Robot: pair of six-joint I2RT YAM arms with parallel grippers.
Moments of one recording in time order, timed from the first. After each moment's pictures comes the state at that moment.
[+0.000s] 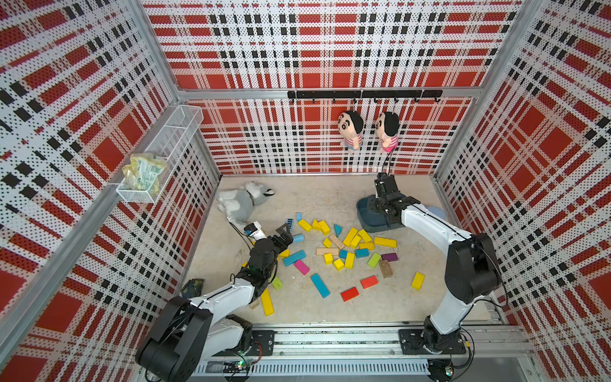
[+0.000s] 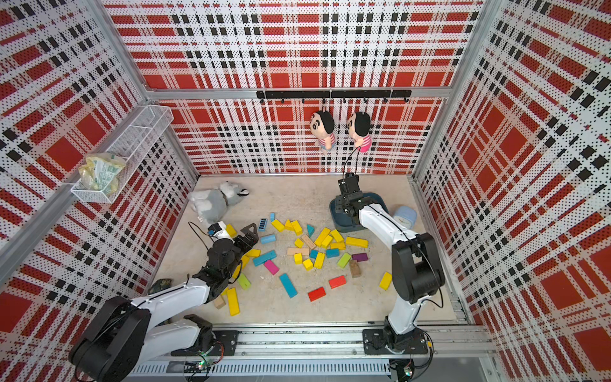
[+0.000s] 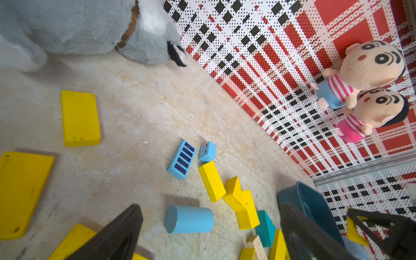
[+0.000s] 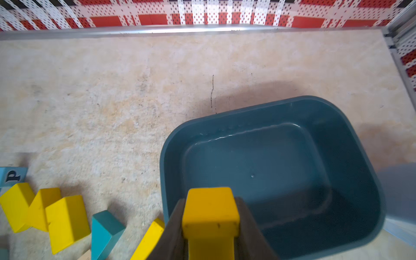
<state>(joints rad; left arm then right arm) -0.41 1.19 0.31 0.58 -0.29 -0.87 0.36 1.78 1.36 -0.39 0.23 0.26</state>
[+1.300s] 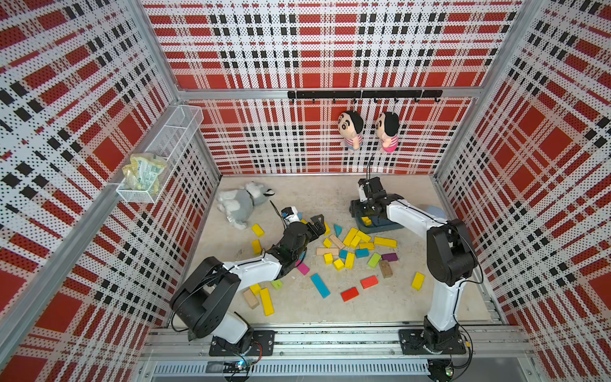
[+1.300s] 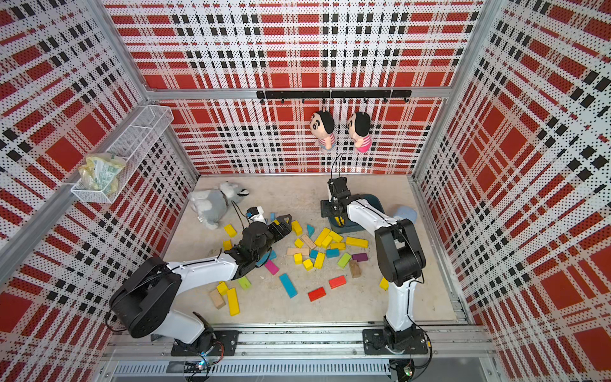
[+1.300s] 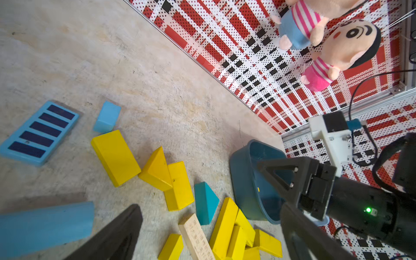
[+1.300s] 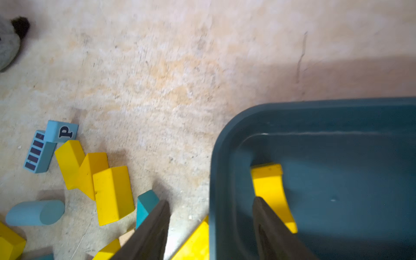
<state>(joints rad) -0.64 1.52 0.67 0.51 -0.26 -0.92 0.39 1.95 1.46 -0.41 -0.05 0.27</state>
